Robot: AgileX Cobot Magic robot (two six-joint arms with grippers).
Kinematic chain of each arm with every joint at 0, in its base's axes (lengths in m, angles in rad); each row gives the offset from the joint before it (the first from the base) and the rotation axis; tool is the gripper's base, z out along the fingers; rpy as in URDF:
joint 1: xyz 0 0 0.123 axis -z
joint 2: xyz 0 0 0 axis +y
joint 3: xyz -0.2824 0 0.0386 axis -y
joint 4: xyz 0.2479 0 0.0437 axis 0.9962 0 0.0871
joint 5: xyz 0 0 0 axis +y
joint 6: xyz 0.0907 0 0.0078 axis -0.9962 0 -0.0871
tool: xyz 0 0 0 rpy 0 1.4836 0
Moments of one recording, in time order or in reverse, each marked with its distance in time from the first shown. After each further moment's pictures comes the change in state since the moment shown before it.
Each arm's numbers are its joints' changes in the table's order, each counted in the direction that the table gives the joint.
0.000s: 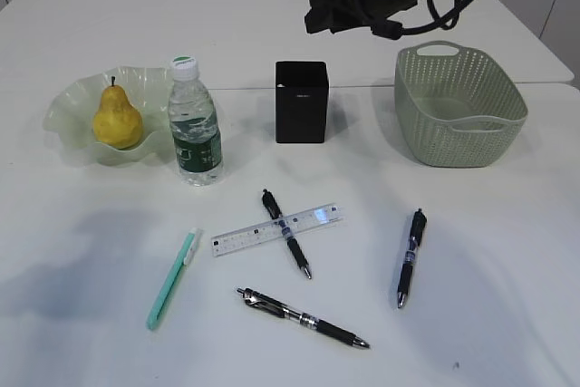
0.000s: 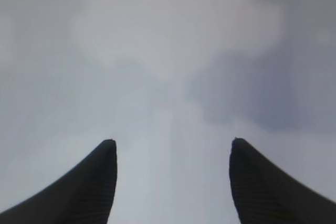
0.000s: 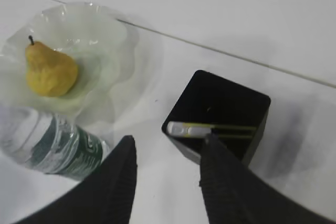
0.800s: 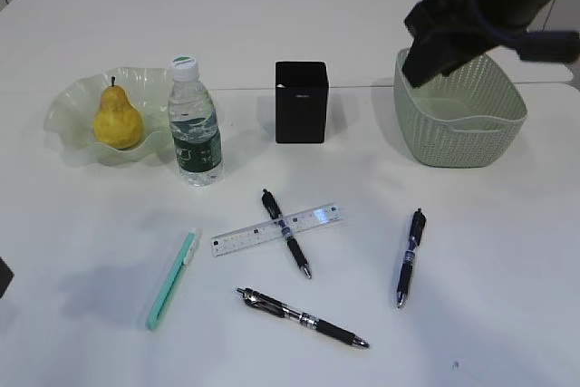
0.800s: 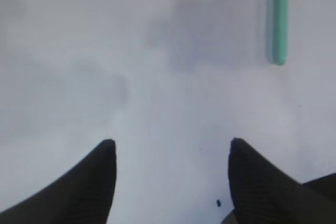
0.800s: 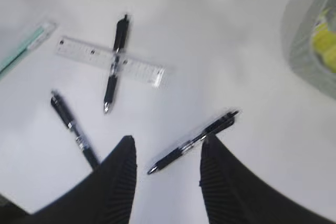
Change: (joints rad) left arm 0.134 0.000 0.094 -0.297 0.194 -0.348; right arm -0.084 -0.514 -0.403 -0.451 0.372 -0.253
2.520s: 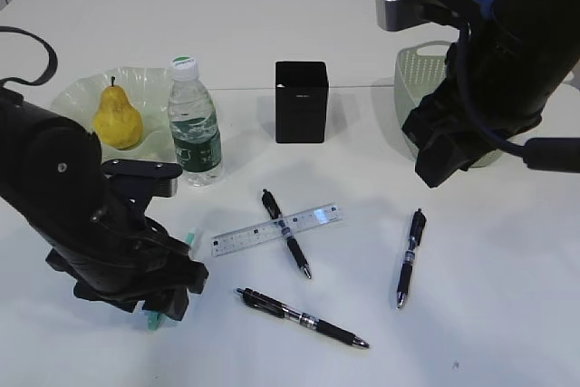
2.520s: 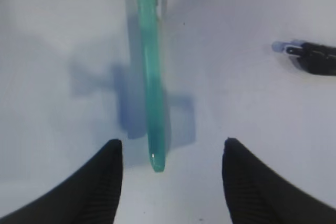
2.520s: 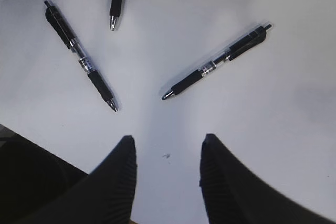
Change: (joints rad) left arm 0.331 0.572 0.177 -0.050 -0.278 0.271; right arm -0.119 -0.044 -0.161 -0.092 0.127 -0.131
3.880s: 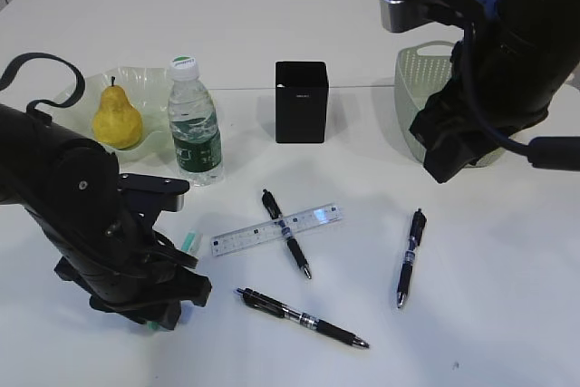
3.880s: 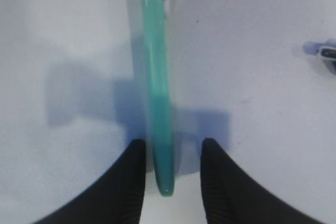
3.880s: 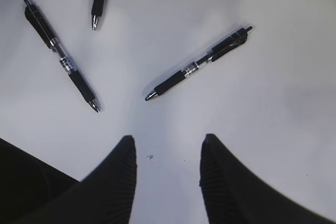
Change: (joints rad) left arm 0.002 0.071 0.002 0.017 -0.033 0.006; right arm 0.000 0.000 0.000 -0.052 -0.007 0.000
